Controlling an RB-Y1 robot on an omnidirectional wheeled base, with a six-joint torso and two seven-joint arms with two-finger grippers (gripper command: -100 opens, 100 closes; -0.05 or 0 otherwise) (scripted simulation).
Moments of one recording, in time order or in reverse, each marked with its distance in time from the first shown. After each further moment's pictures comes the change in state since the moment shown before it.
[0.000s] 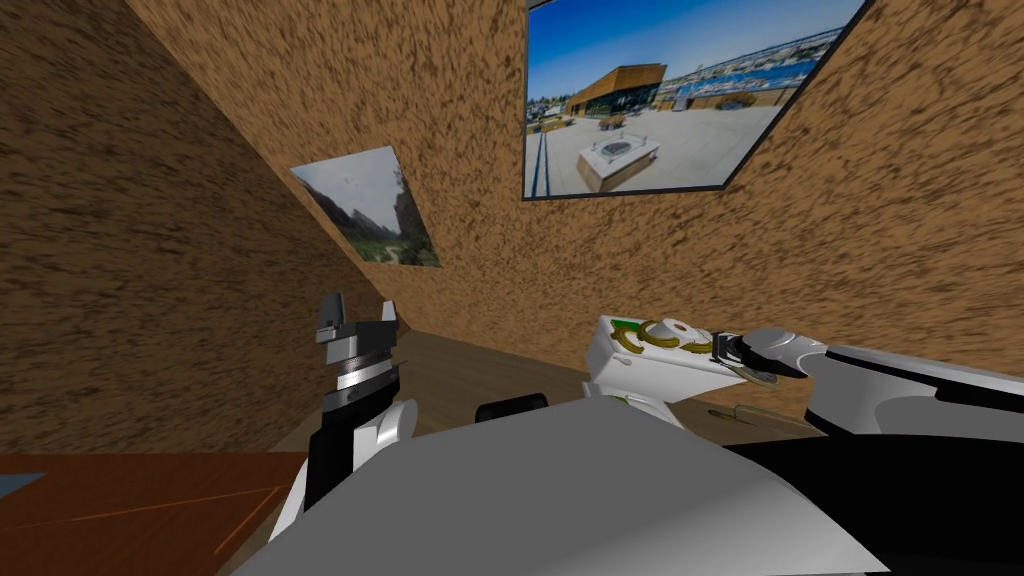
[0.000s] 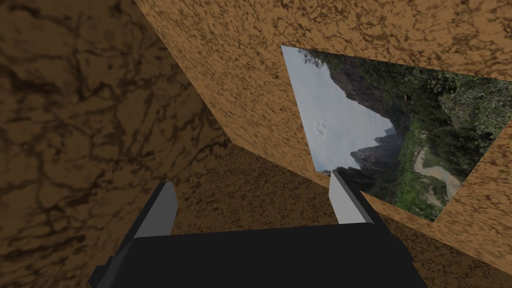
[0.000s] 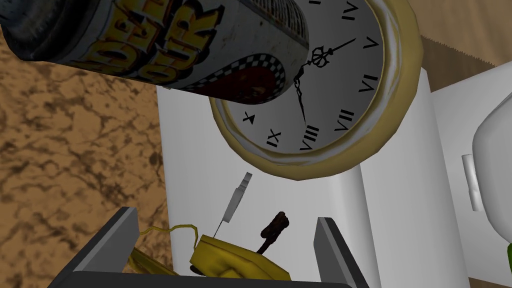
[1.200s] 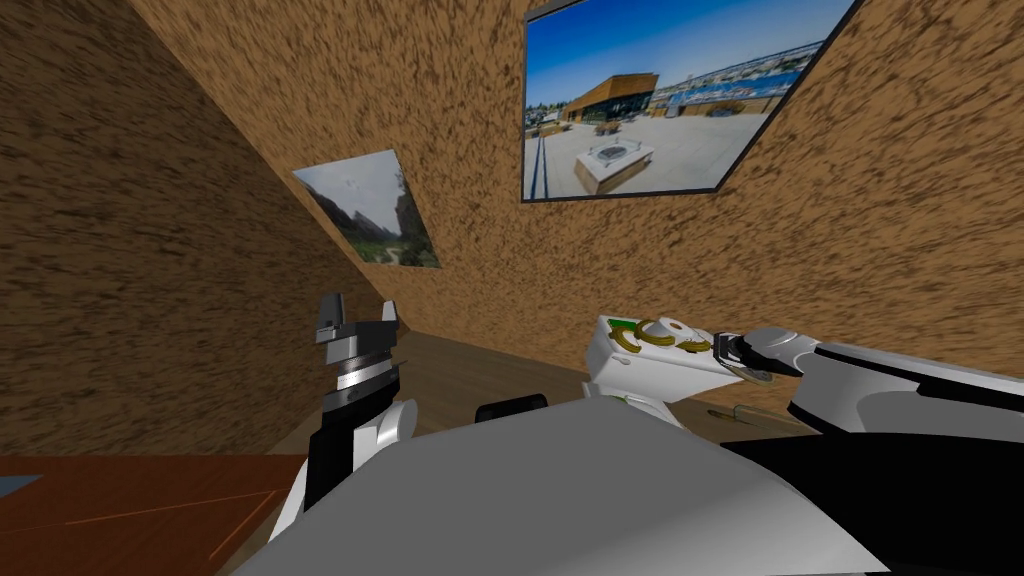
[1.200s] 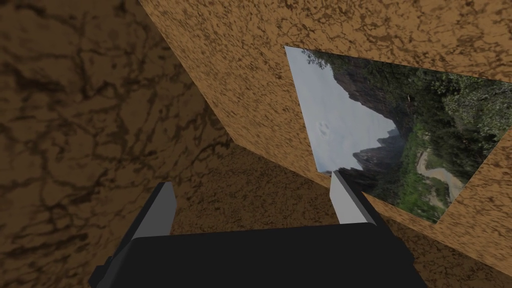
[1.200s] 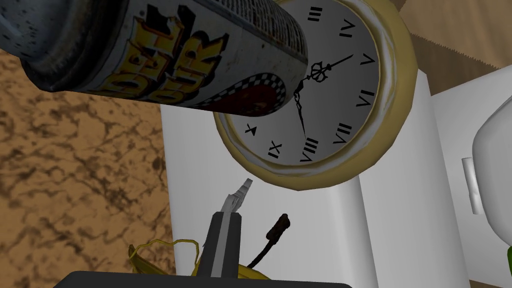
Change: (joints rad) left arm 0.000 0.000 0.000 0.000 0.000 0.000 0.000; right arm -0.035 0.019 -0.011 0.062 -0.013 -0.021 0.060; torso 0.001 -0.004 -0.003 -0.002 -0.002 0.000
